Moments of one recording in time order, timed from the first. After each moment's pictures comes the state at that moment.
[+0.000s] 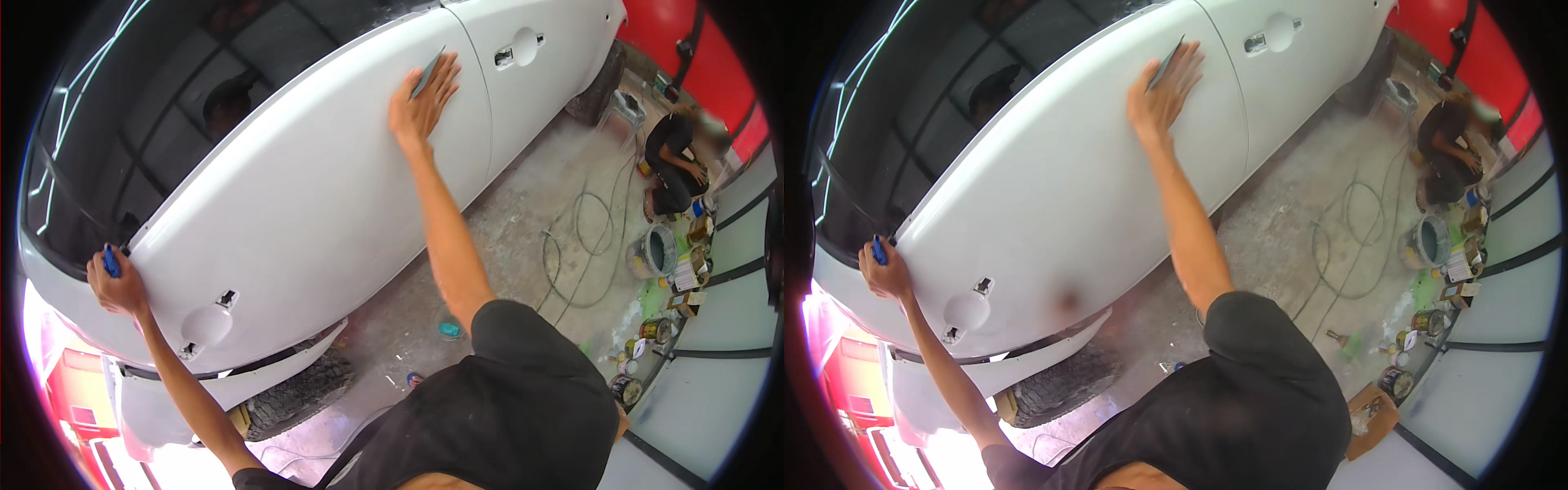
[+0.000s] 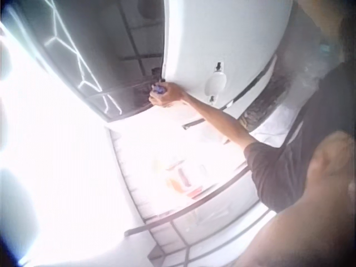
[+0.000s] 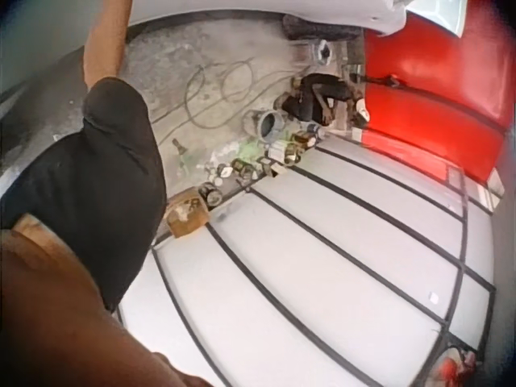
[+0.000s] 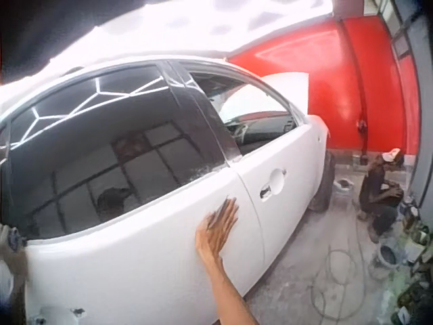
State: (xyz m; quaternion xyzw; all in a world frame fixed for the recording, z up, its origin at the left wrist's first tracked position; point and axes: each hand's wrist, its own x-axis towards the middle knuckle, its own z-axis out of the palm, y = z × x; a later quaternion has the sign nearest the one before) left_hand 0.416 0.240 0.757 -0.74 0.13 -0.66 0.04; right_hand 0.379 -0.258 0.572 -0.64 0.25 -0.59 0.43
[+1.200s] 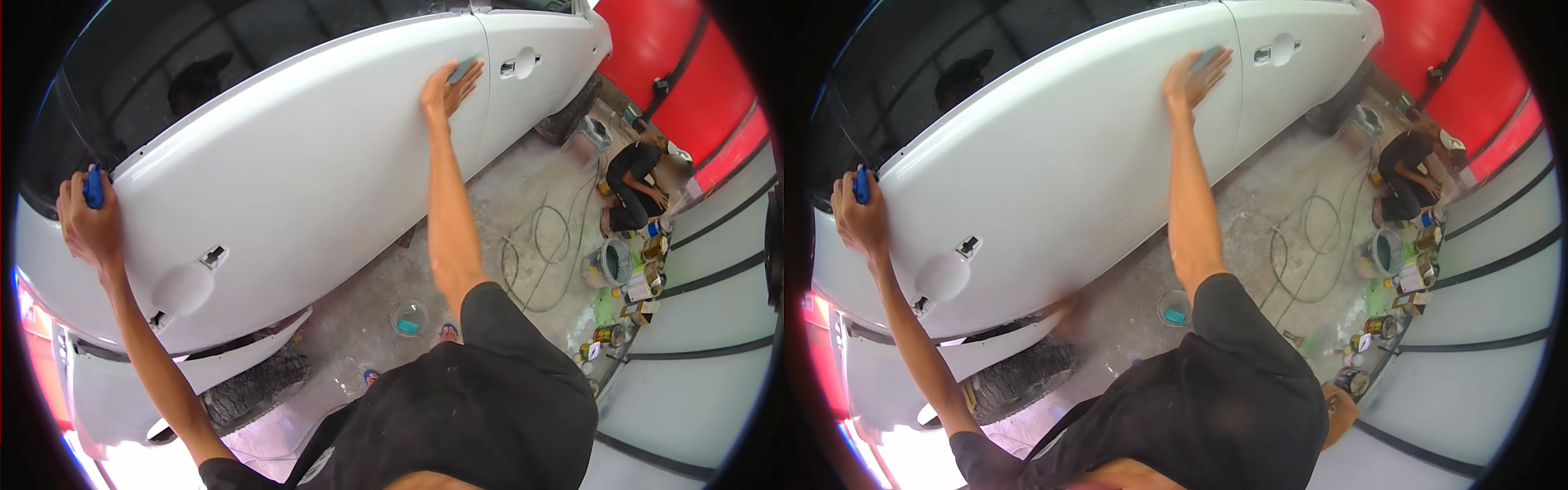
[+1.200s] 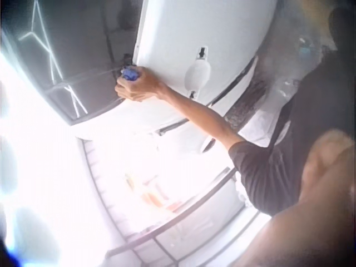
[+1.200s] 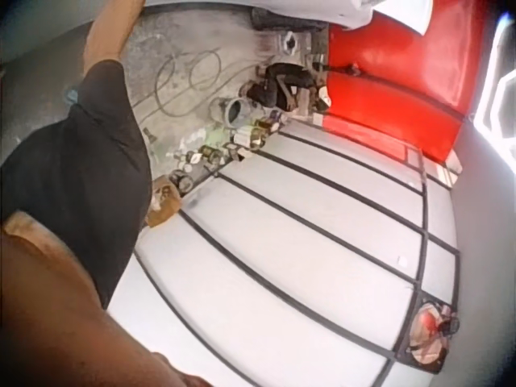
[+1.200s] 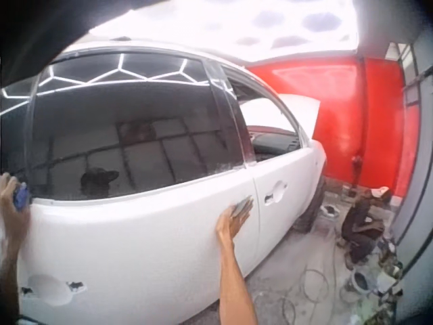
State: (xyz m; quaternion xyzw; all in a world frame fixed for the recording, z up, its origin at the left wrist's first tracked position) left_hand 0.405 0.250 0.766 -0.77 0.12 -0.62 0.03; right_hand 0.376 -0.243 0.567 -0.63 0.26 -0.57 0.45
